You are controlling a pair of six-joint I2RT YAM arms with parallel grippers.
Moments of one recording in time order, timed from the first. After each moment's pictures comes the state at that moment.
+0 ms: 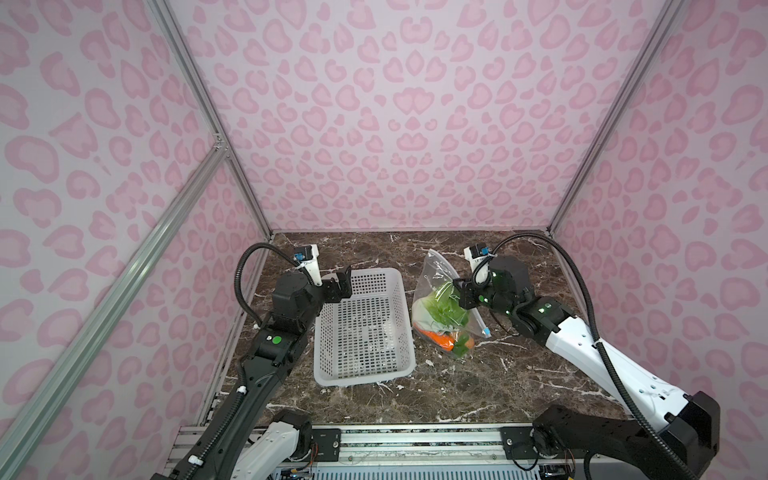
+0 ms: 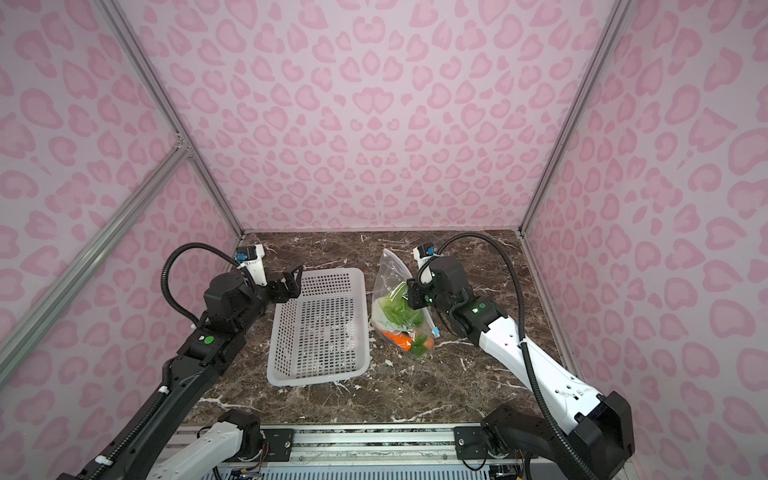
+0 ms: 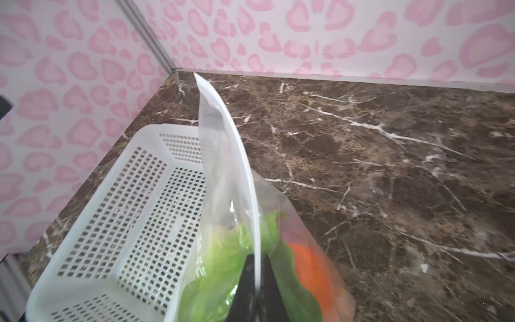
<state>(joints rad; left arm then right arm) -0.25 0.89 0.79 -0.15 -0.05 -0.29 0.52 1.20 1.02 -0.37 -0.02 0.32</state>
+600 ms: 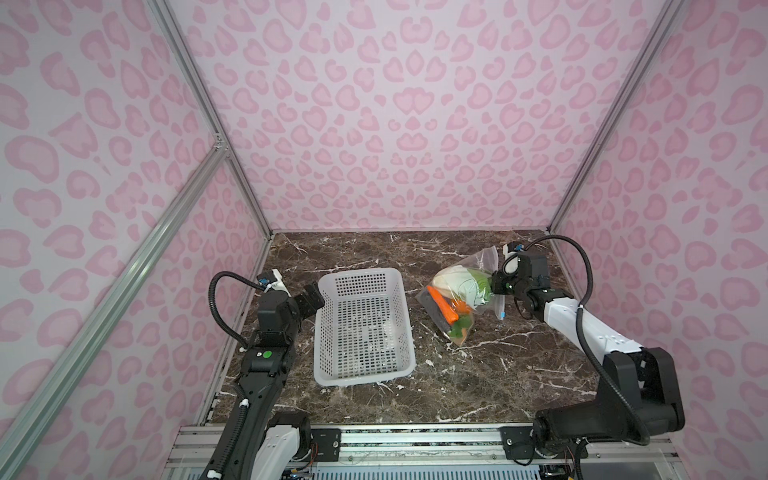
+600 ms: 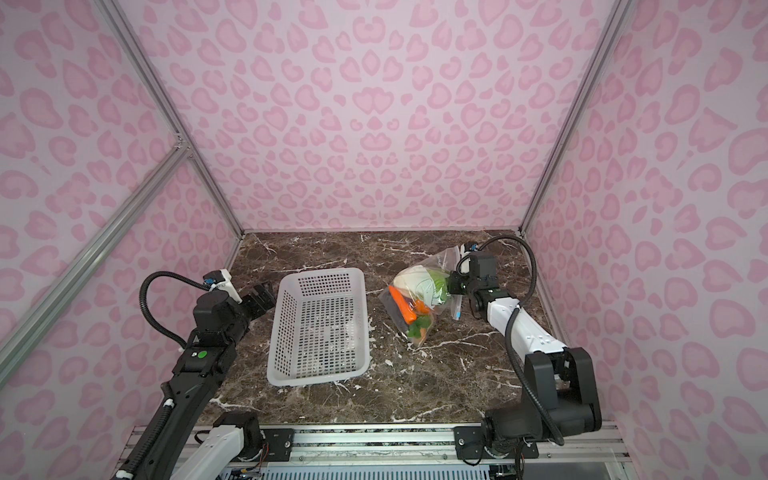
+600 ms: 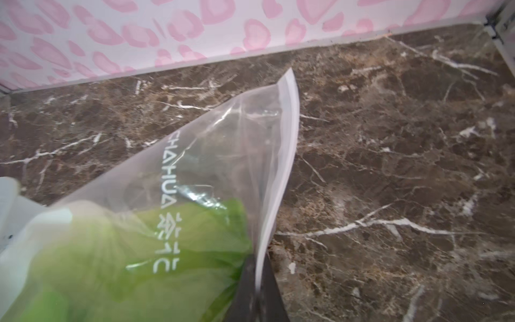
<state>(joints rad) -0.03 0.82 0.63 -0.19 -0.08 -0.49 0.10 1.48 0.92 -0.16 -0.10 0.20</state>
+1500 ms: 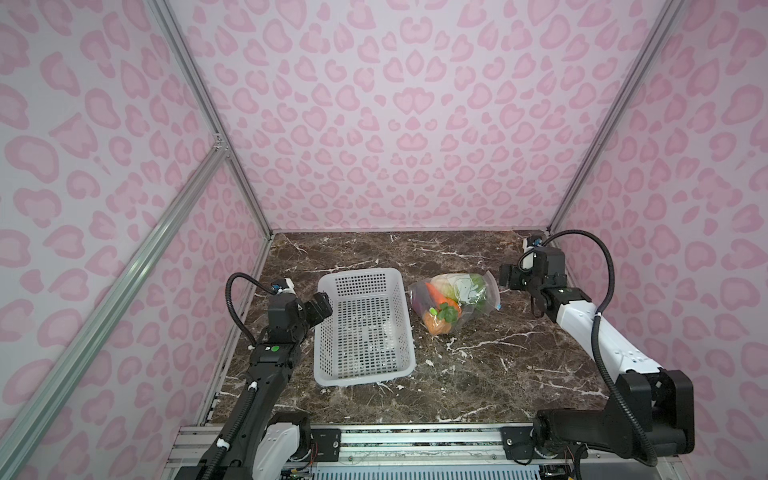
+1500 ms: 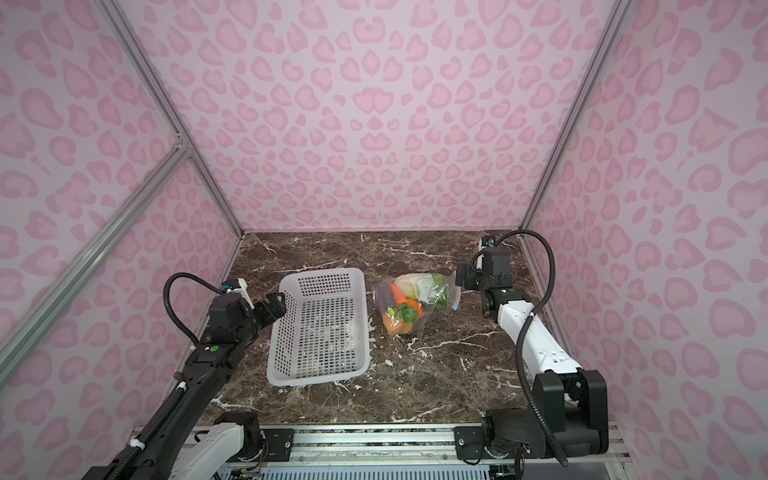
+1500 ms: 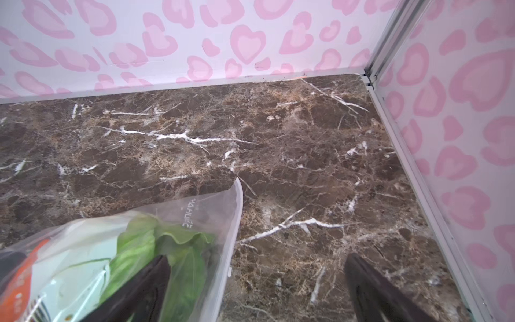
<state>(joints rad) -0.02 0.94 0.55 -0.17 0.06 -0.53 0.06 1.32 0.90 -0.22 0.11 0.12</state>
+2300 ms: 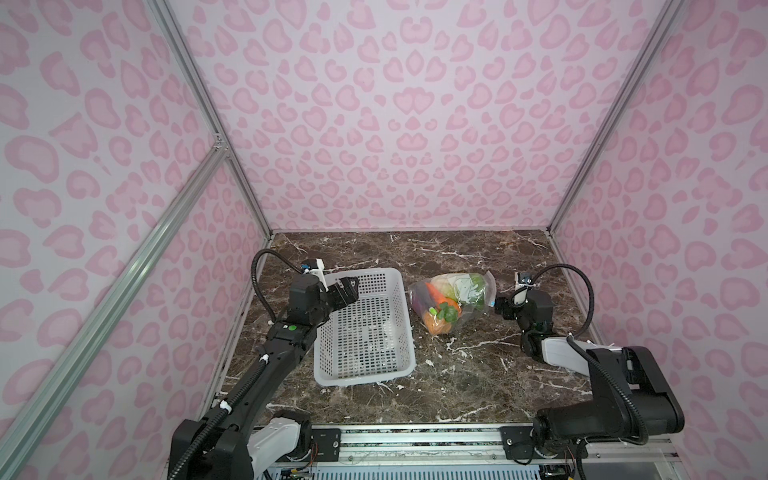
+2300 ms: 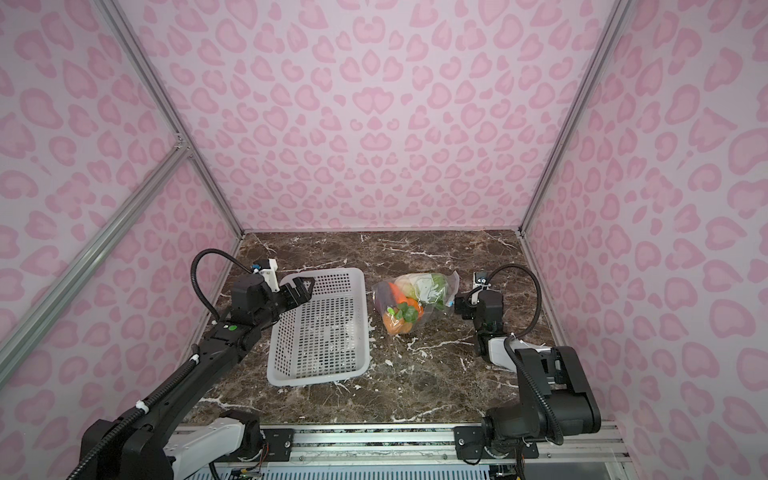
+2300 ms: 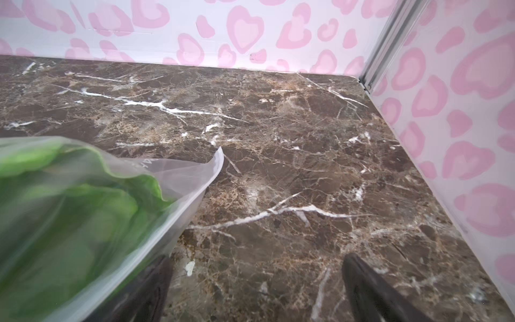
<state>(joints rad) -0.21 1.10 0.72 -0.09 0.13 -0.57 0.05 1.47 0.40 0.64 0.13 -0.02</state>
